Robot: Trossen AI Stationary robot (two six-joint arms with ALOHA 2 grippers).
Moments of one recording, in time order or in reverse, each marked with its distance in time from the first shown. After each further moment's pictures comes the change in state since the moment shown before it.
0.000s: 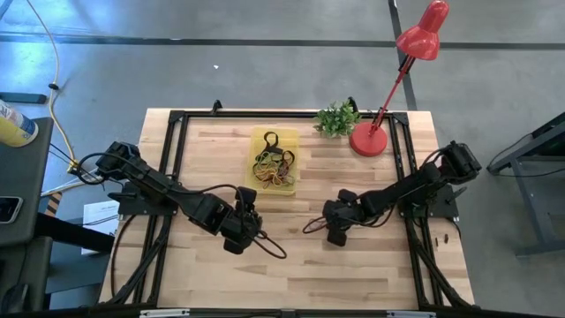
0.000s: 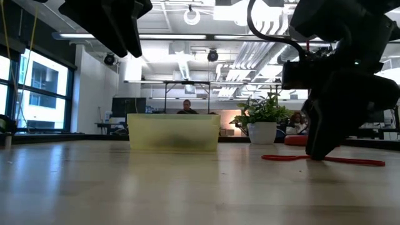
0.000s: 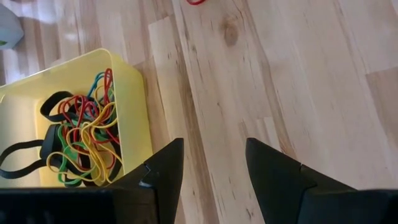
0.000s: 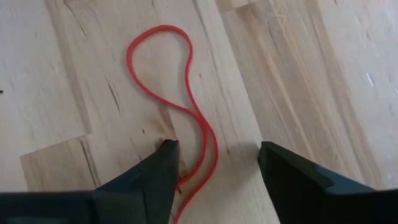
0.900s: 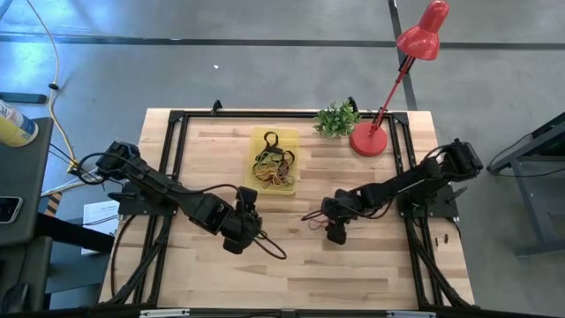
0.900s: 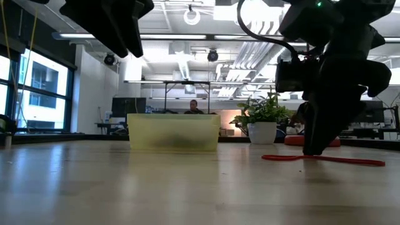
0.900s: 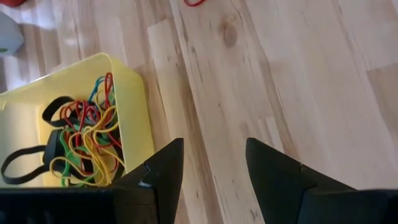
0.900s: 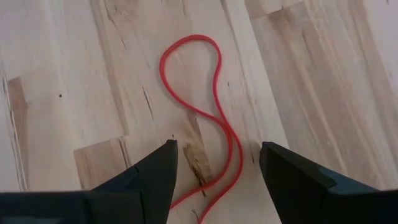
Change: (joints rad) left arm 0.006 0.000 0.000 0.008 0.007 0.039; right arm -0.095 -0.008 -0.027 0.110 -0.207 -0.085
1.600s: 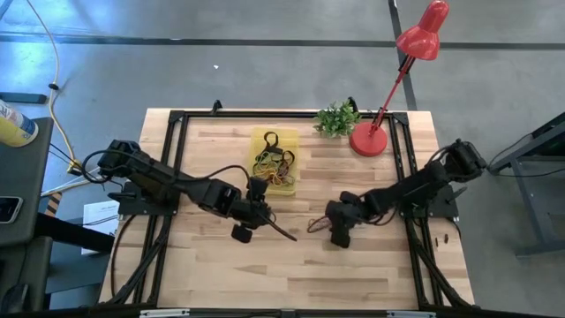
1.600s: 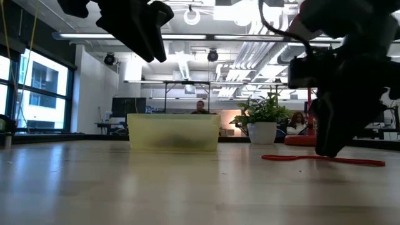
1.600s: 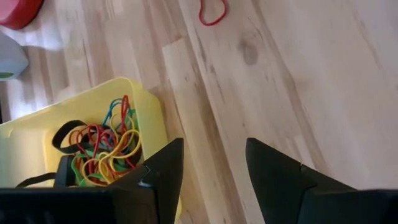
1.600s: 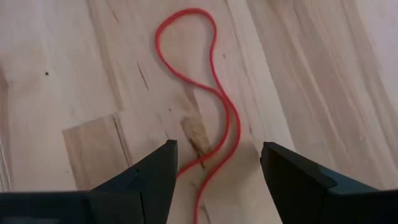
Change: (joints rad) left arm 0.133 0.000 0.000 0.098 0.096 0.183; right arm 0.119 -0.083 -0.006 -0.041 0.122 0.119
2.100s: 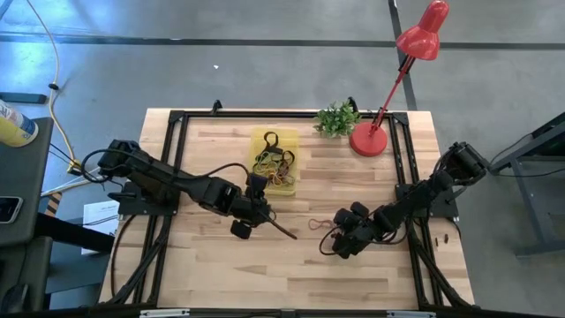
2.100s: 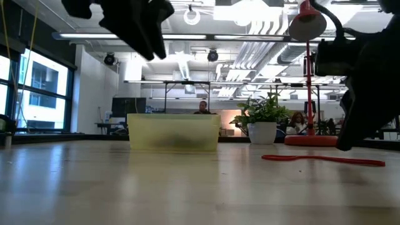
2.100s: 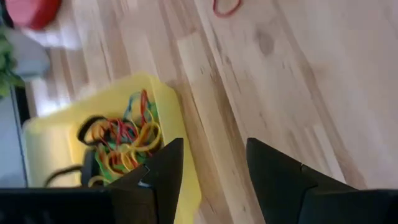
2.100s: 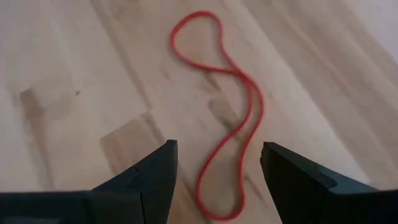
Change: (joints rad) left arm 0.006 0.000 0.041 -0.064 -0.050 0.047; right arm 0.223 0.000 0.001 -0.012 0.254 0.394
